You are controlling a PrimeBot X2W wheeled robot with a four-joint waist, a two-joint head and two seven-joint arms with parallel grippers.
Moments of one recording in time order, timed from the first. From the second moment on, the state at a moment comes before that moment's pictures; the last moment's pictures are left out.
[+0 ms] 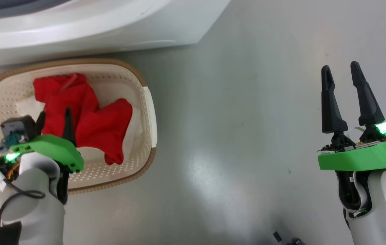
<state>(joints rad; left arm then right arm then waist) -0.81 0.08 0.16 1.12 -0.13 -0.12 -0.26 -0.32 -0.05 -0.02 0.06 0.39 0.12 -0.26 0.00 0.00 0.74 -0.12</state>
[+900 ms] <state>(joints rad) -0.48 0.04 0.09 0.63 -0.15 -0.13 -0.26 -0.17 -0.05 -0.03 0.12 0.34 0.12 -0.26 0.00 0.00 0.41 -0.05</state>
